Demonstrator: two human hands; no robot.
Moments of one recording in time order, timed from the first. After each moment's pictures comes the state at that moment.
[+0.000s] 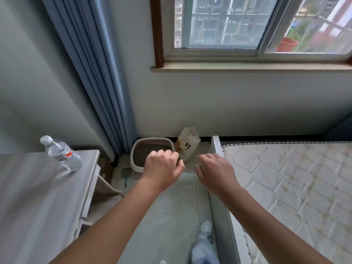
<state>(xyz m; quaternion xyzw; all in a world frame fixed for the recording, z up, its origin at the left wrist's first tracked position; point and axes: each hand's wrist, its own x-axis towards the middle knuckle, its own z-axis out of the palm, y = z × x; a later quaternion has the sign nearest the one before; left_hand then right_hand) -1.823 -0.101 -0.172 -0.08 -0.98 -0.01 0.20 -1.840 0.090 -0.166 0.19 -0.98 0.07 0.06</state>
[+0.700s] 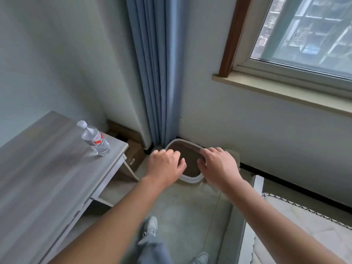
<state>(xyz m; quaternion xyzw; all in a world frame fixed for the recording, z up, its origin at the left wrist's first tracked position) -1.941 -0.147 -0.182 0.19 -0.98 0.03 0.09 -2.057 0.003 -0.177 0.43 -0.90 0.07 0.02</state>
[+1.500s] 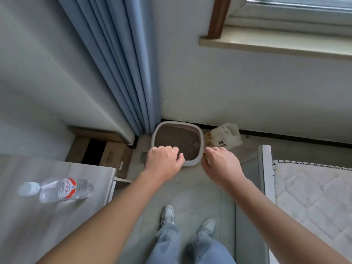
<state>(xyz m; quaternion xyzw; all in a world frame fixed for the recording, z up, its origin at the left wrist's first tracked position) -2.049 -0.303 -0.290 0.05 -1.00 -0.04 -0.06 -2.109 -0.112 -0.283 0.25 -0.96 0.07 -0.10</state>
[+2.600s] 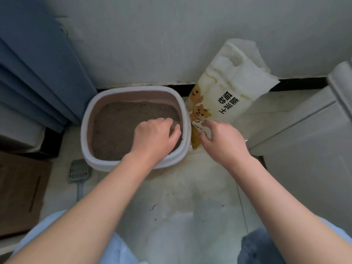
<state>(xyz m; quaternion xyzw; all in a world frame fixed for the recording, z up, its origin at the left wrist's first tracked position) -2.216 -0.245 -0.835 -0.03 -0.99 -0.11 0.04 -2.237 -0.055 -0.829 0.10 -0.98 0.14 -0.06</state>
